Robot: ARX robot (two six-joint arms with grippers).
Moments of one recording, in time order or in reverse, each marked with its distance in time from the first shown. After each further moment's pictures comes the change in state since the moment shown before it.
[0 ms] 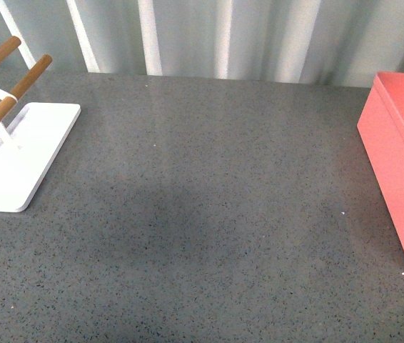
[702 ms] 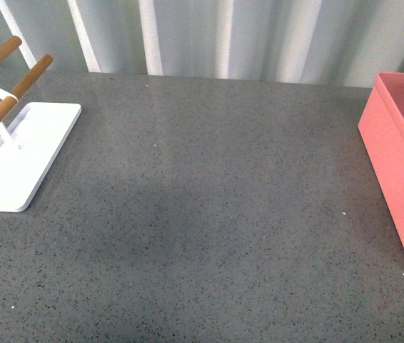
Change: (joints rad) left arm 0.000 0.000 0.000 0.000 0.000 0.000; right arm -0.066 0.314 0.005 -0.159 0.129 0.048
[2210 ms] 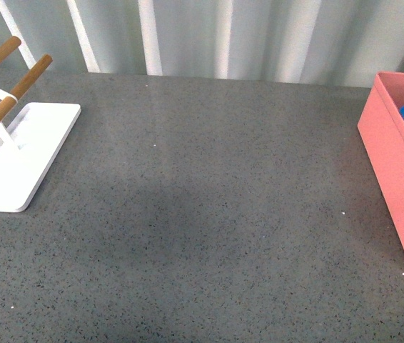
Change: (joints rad) left arm 0.000 0.000 0.000 0.000 0.000 0.000; right arm 0.003 -0.249 -0.081 0.043 -0.189 -0.104
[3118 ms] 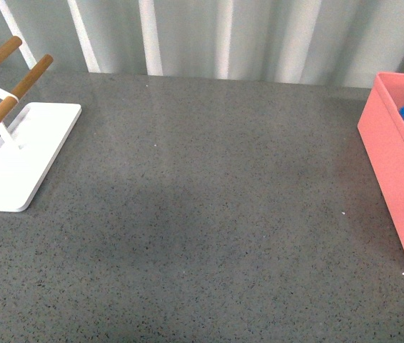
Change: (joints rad) left arm 0.000 0.000 0.000 0.000 0.000 0.000; right arm 0.276 -1.049 -0.999 0.843 0.309 0.155
